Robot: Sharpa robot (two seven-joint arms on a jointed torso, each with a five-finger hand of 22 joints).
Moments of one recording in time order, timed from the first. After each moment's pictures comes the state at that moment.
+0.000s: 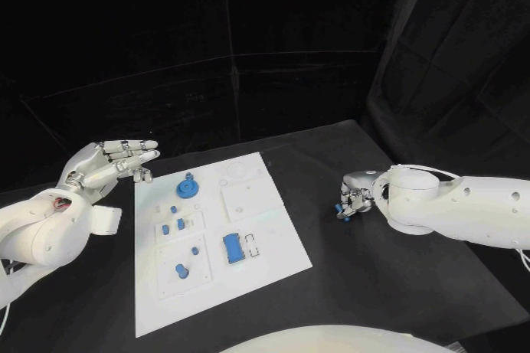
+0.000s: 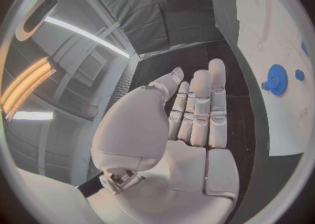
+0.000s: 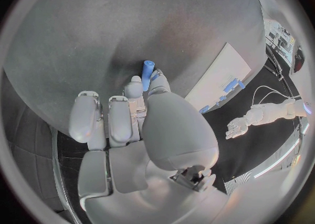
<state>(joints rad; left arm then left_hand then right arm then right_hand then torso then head) 1.24 -0.85 -0.12 1.39 -0.11 -0.16 0.44 1.36 -0.07 0.35 -0.02 0.05 0.96 0.17 0.14 0.07 0.92 0.12 0.43 0.09 1.17 0.03 1.01 0.54 0.18 1.12 0.13 0.67 0.68 1.08 -1.21 -0.10 1.71 -1.52 -0.08 -0.55 1.39 0.02 -0.29 0.25 0.31 0.98 0.09 0.31 0.29 1.28 0.02 0.87 0.97 1.47 -0.05 1.31 1.21 0.09 1.35 0.07 1.38 1.21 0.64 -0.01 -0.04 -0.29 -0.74</state>
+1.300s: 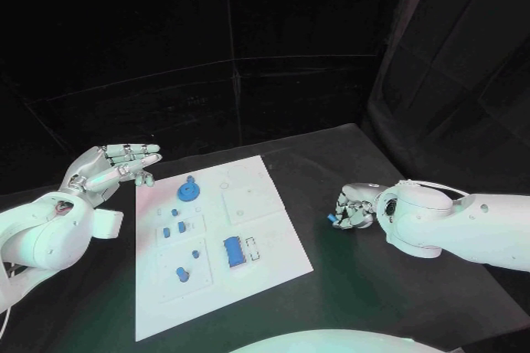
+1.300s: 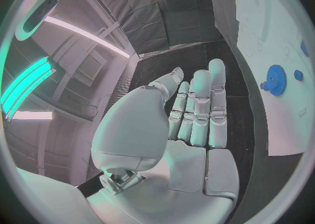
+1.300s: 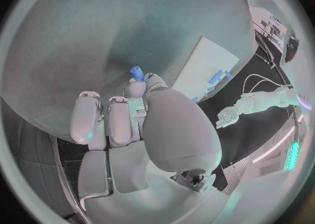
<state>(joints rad) 1.24 -0.85 -0.12 1.39 -0.11 -0.16 0.44 1.36 -0.07 0.35 -0.02 0.05 0.96 0.17 0.14 0.07 0.91 0.12 0.43 0.09 1.17 0.03 1.01 0.54 0.18 1.12 0.13 0.67 0.68 1.05 -1.28 -0.10 1.87 -1.43 -0.23 -0.57 1.44 -0.02 0.08 0.29 0.34 1.05 0.08 0.22 0.23 1.30 0.00 0.86 0.98 1.47 -0.06 1.32 1.25 0.09 1.36 0.05 1.38 1.24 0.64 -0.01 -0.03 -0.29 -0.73</state>
